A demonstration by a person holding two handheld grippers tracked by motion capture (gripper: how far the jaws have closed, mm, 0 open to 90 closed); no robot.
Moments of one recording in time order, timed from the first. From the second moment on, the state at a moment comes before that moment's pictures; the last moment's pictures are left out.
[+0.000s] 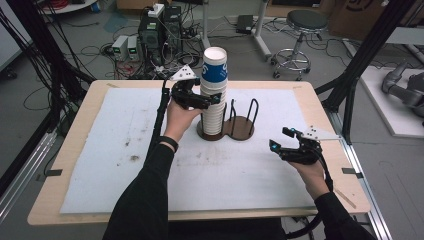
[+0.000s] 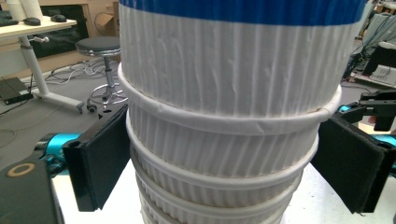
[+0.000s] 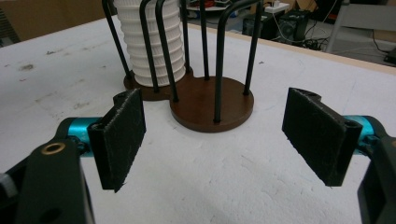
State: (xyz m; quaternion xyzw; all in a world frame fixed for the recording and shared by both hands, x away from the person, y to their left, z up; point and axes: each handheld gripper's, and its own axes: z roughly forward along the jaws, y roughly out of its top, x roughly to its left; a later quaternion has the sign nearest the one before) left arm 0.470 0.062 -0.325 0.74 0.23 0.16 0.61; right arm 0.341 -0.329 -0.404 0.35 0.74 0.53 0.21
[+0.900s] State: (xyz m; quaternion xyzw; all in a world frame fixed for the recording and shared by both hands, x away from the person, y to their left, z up) left arm 0.471 0.061 -0.325 0.74 0.22 0.16 0.61; right arm 0.374 -0.281 -0.338 0.29 0.75 0.56 0.19
